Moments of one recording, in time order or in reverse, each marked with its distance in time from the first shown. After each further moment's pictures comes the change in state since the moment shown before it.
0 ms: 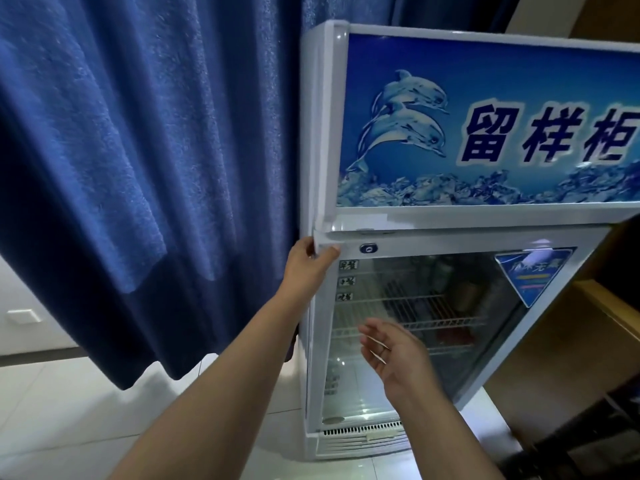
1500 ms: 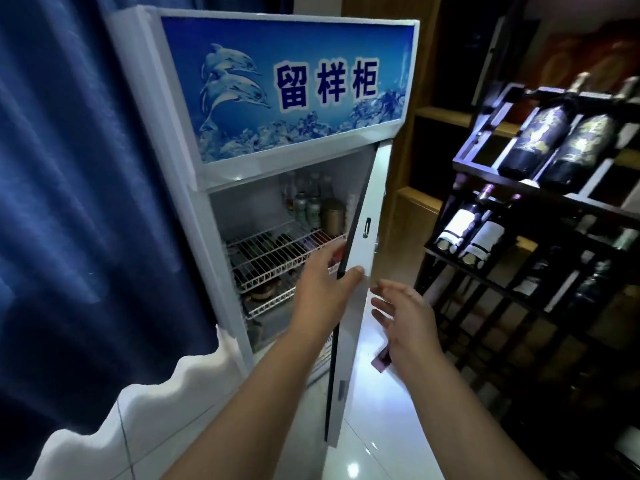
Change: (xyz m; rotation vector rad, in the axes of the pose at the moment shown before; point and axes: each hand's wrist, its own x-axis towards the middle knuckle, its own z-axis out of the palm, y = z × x) left_hand -0.240 0.026 0.063 0.182 -0.510 0.204; right_hand -0.199 0.023 -0.101 0.155 0.520 -0.377
